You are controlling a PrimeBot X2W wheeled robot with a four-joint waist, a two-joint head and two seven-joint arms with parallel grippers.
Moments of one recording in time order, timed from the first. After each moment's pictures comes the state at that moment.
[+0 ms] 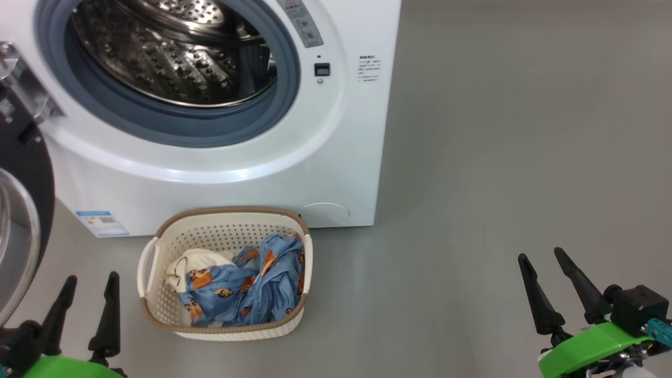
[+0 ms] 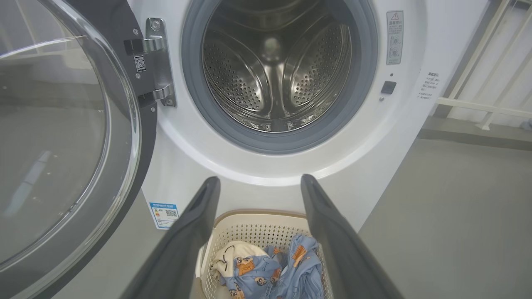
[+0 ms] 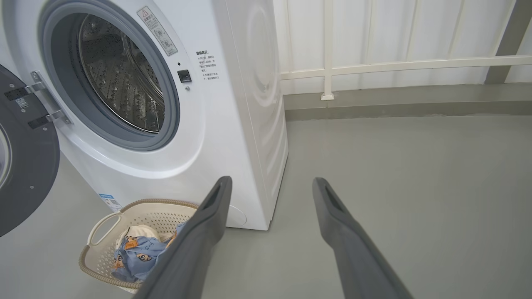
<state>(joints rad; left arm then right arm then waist) -0.05 0.30 -0.03 0.22 -0.48 -0.13 -0.26 -0.07 -0.24 0.07 0.21 0.38 0.13 -0.25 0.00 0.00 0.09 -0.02</state>
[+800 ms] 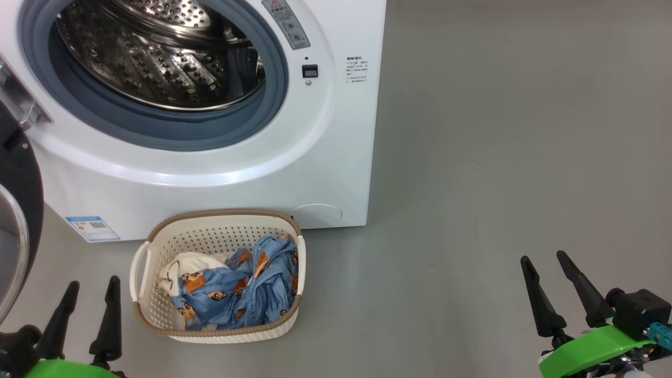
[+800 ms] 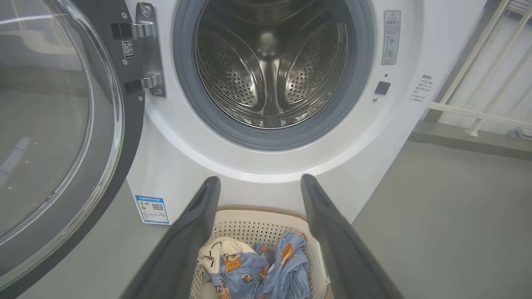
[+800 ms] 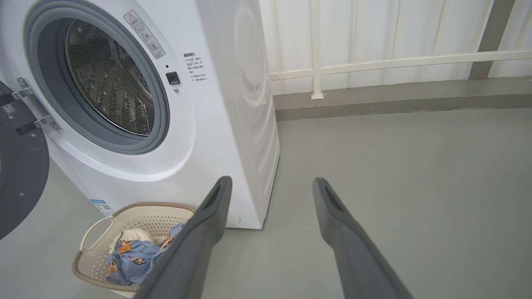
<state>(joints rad) -0.04 0.30 -0.05 0.22 -0.53 -0.13 -0.26 -0.06 -0.23 0.05 0.20 0.38 0.13 -0.25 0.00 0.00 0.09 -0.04</state>
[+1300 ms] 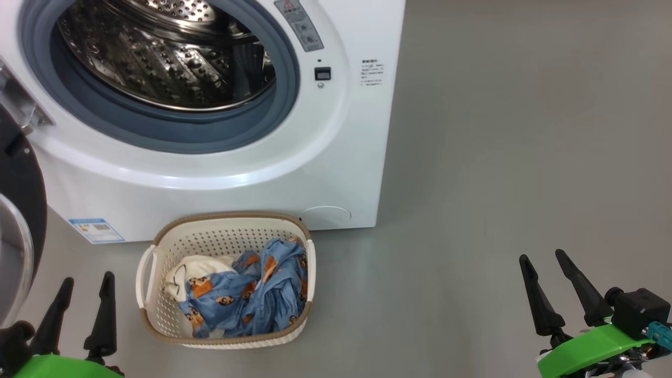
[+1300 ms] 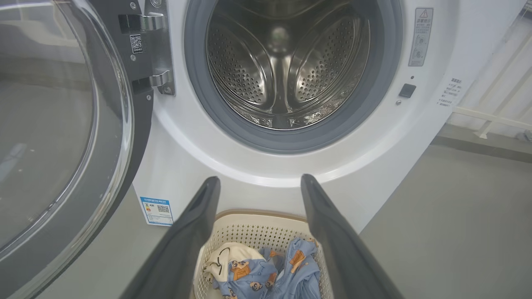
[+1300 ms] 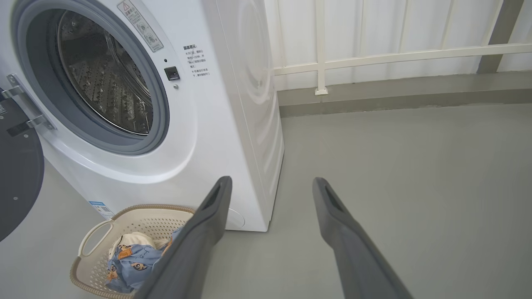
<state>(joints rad) -0.05 0.32 -0.06 0.22 -0.57 -0.13 -0.26 -0.06 -0.22 0.05 0.20 0.38 0.13 -0.25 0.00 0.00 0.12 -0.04</state>
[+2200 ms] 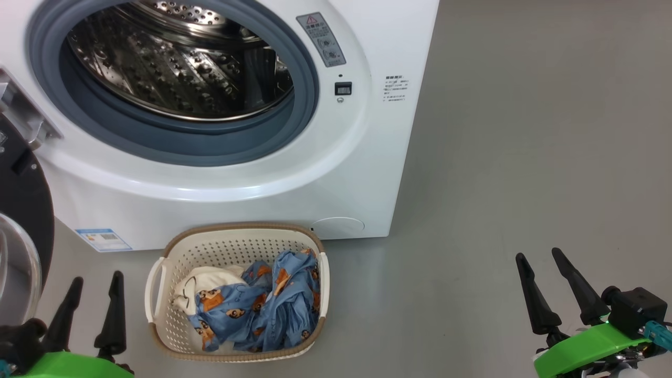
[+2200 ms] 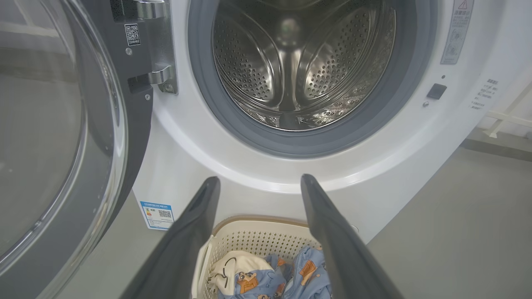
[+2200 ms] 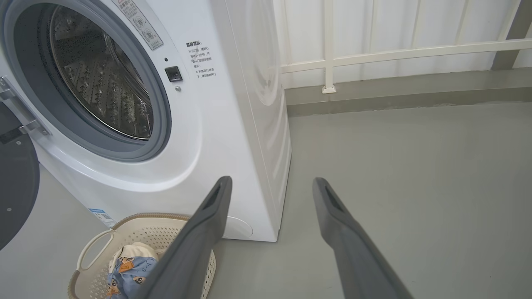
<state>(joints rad) -0.07 0.30 -0.08 0.23 -0.57 -0.13 -0.26 -0.06 -0.21 0.06 0.20 0.38 0.13 -0.25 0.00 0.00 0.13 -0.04</state>
